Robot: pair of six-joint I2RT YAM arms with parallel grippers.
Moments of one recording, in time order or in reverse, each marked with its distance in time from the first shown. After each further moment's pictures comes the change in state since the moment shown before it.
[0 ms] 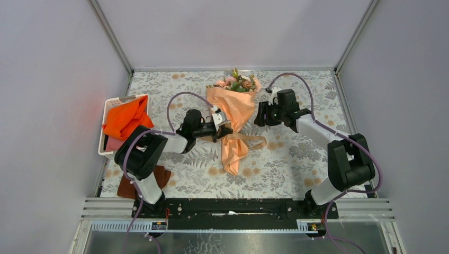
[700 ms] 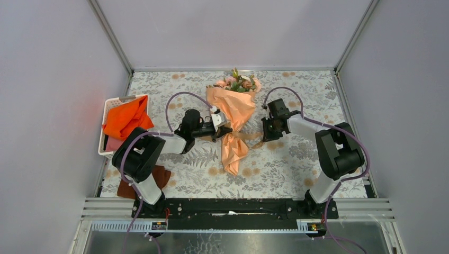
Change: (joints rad) left arm 0.000 -0.041 -0.013 -0.002 -0.002 0.037; right arm 0.050 0.145 0.005 -0.318 0.154 0.017
